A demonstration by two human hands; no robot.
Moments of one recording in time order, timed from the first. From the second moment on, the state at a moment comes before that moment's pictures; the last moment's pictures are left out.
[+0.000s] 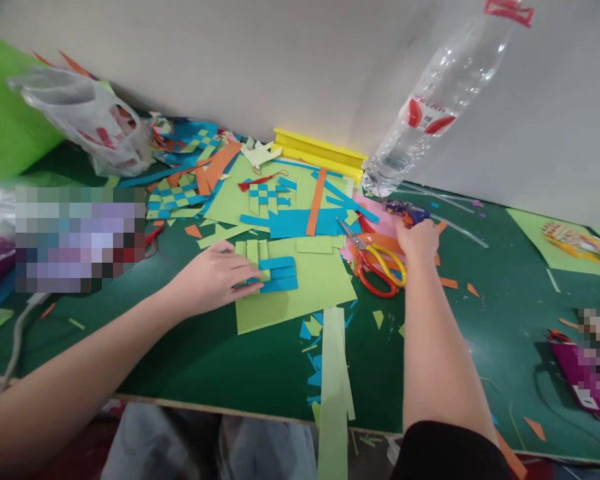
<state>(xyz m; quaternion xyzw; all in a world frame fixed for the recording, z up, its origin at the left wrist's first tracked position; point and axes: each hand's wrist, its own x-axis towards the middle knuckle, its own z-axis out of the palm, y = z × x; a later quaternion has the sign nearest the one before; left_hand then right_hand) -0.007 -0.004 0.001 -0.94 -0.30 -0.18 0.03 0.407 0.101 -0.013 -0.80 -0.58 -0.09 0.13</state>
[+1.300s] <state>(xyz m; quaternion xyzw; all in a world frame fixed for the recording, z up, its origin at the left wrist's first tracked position) -0.012 -0.001 -0.006 -0.94 -0.31 -0.11 -0.02 0.310 -0.023 0.029 -0.68 -0.68 -0.10 0.26</state>
